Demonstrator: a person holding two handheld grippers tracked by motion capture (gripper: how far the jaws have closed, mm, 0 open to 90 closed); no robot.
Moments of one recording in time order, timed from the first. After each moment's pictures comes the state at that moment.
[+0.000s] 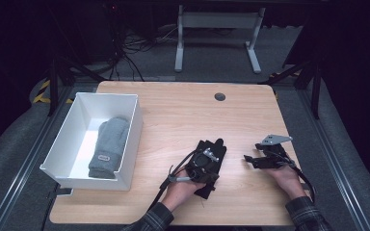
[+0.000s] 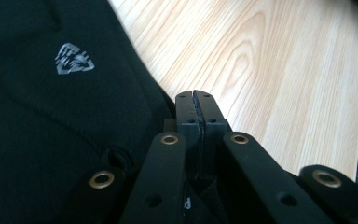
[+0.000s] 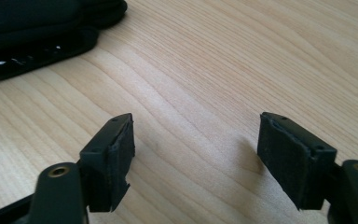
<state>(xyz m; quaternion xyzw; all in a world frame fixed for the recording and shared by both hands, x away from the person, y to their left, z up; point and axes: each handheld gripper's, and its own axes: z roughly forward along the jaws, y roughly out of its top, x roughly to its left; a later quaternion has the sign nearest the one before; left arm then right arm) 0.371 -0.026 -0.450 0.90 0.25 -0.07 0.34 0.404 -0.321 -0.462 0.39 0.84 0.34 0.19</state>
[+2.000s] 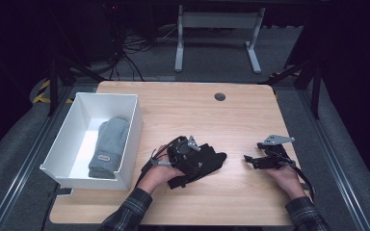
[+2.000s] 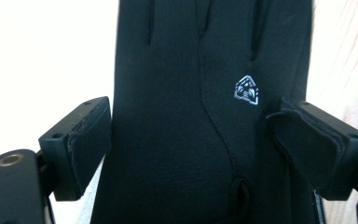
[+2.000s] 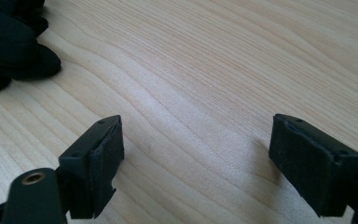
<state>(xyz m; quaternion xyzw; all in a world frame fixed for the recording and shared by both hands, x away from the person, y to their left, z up) 0.417 0.016 -0.451 0.94 0.19 0.05 0.28 0.406 -0.327 -0.468 0.39 0.83 0.36 0.19</state>
